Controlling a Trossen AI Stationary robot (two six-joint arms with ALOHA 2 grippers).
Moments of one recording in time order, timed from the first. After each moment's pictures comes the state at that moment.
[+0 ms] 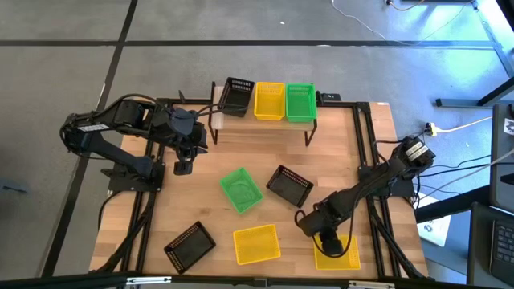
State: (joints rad) left arm -0.05 1.23 1.63 -1.26 -0.14 -0.02; right arm 0.58 1.68 0.99 -0.69 -0.37 0.52
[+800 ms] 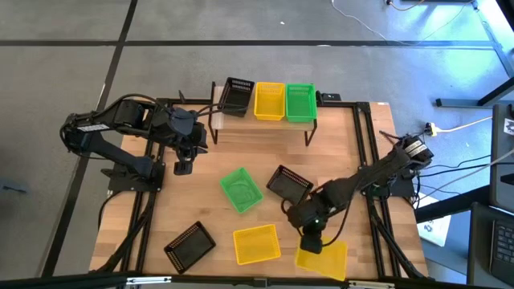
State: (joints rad) left arm -0.05 1.23 1.63 -1.26 -0.14 -0.02; right arm 0.49 1.68 1.33 -0.87 -0.36 0.84
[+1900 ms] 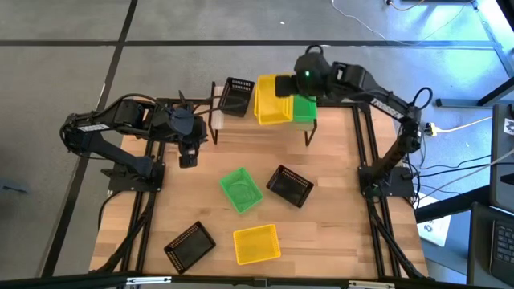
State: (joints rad) left arm -0.05 1.23 1.63 -1.25 -0.35 -0.01; right arm -0.36 1.69 2.04 -1.09 0.36 0.82
